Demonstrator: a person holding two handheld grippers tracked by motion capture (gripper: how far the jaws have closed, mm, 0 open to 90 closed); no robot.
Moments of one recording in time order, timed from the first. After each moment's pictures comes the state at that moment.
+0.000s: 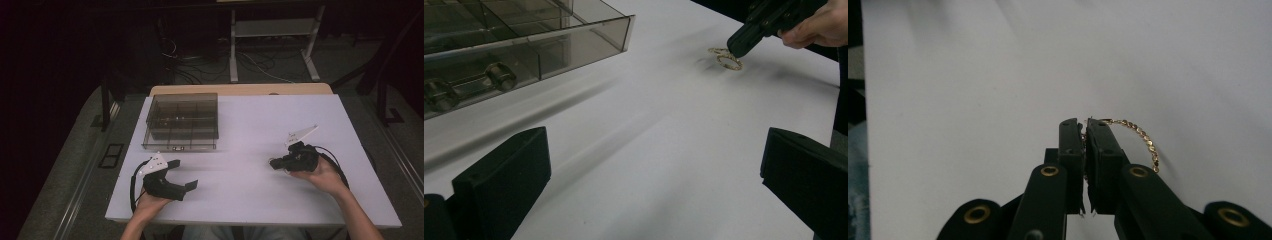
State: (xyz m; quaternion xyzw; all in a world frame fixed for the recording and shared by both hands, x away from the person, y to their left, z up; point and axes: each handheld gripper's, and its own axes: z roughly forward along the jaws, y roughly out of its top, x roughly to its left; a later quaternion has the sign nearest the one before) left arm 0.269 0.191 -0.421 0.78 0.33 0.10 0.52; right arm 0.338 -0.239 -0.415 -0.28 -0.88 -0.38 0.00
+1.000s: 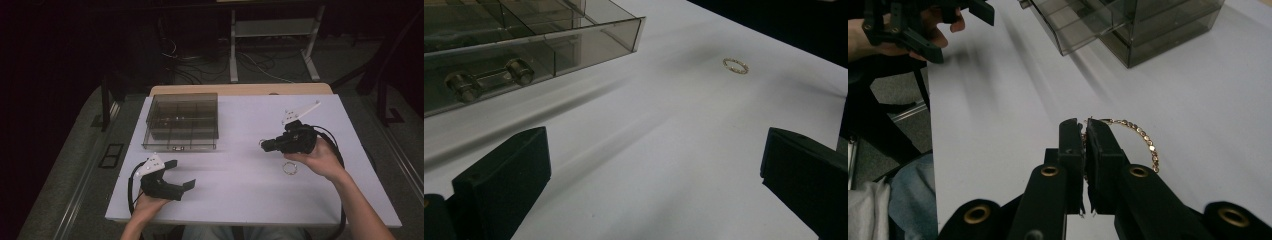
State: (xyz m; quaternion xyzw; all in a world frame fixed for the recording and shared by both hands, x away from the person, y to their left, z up) left arm 0.266 0.196 -0.423 0.77 0.34 0.10 0.52; right arm 0.347 -0.213 -0.339 -0.25 -0.87 -0.42 0.00
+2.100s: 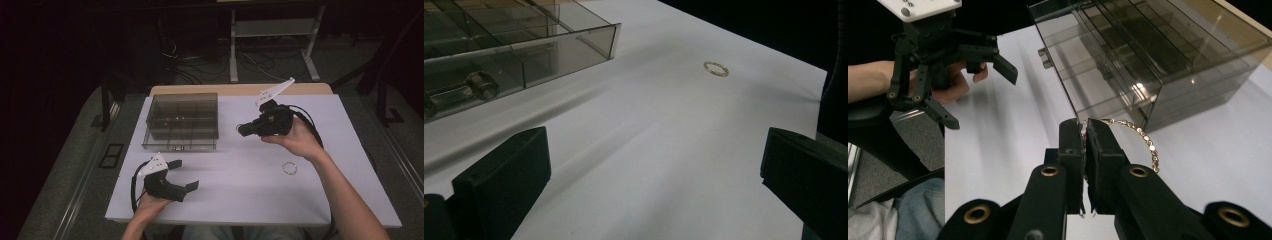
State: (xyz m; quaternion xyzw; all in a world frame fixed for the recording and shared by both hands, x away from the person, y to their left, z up) left arm 0.268 0.190 -0.423 0.77 0.31 0.09 0.54; right arm 0.370 -0.153 -0.291 -0.20 -0.88 -0.43 -0.01
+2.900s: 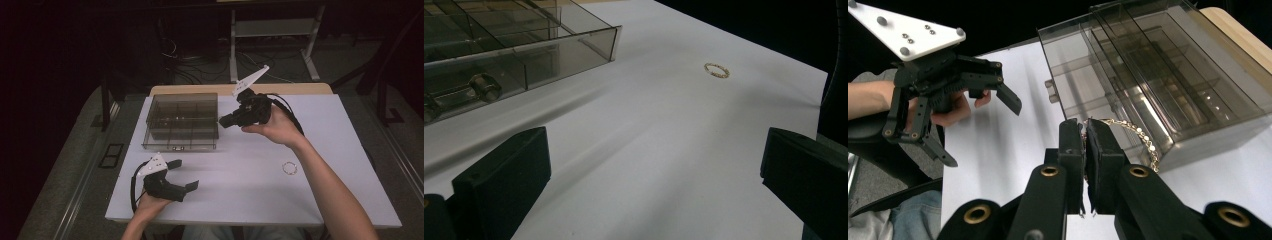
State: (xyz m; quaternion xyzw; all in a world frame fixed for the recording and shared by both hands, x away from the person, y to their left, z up) left arm 0.268 0.190 -0.422 0.77 0.32 0.09 0.54; right arm 0.390 -0.106 -0.272 -0.16 -0.89 -0.42 -0.01
